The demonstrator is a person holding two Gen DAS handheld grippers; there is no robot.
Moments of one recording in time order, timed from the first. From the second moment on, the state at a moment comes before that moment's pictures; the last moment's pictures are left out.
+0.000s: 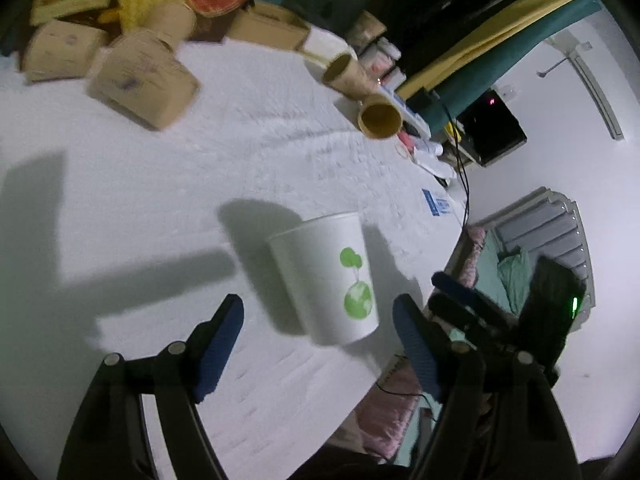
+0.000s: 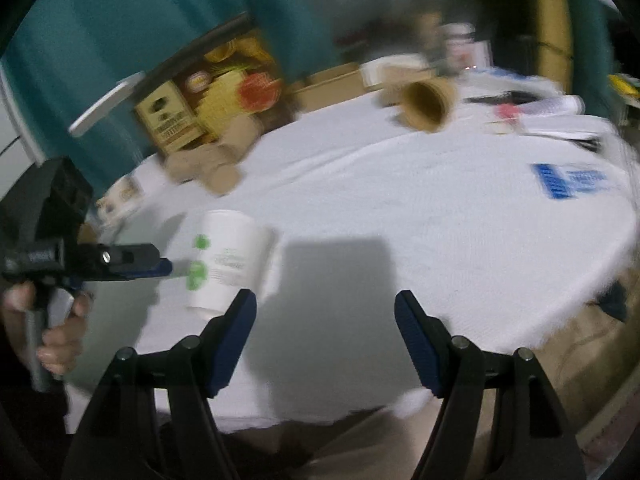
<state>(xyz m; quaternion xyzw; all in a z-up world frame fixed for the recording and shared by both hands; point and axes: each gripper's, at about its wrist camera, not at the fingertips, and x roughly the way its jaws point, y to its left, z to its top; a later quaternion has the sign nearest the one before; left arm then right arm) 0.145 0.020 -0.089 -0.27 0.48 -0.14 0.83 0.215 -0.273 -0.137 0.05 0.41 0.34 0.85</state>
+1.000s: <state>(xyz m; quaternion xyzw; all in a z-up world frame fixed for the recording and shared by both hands) 0.033 0.101 -0.111 -0.21 0.40 -0.02 0.89 0.276 -0.079 -0.158 -0.07 0.61 0.45 0.65</state>
